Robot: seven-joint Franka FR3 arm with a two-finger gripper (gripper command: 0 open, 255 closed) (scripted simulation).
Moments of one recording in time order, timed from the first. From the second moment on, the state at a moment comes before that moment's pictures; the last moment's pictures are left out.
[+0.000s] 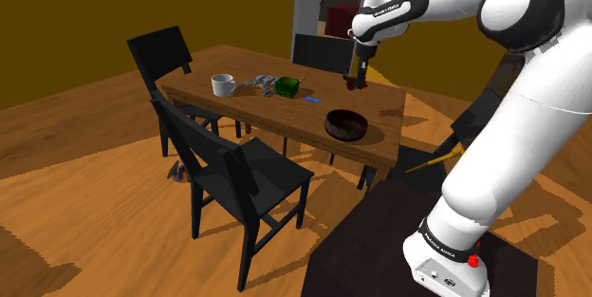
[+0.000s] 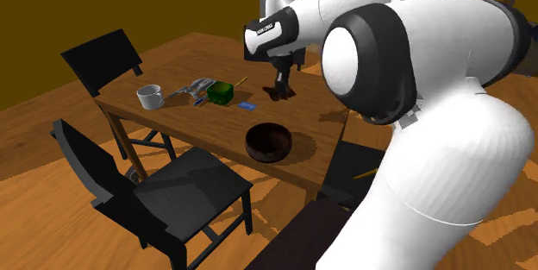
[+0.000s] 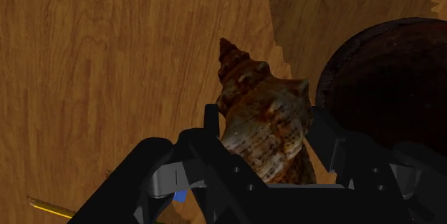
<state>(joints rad) -0.22 0.01 -0.29 -1.99 -0.14 2.14 -0.98</state>
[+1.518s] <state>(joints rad) -0.16 -0.26 -0.18 -2.46 -0.25 2.31 -0.72</state>
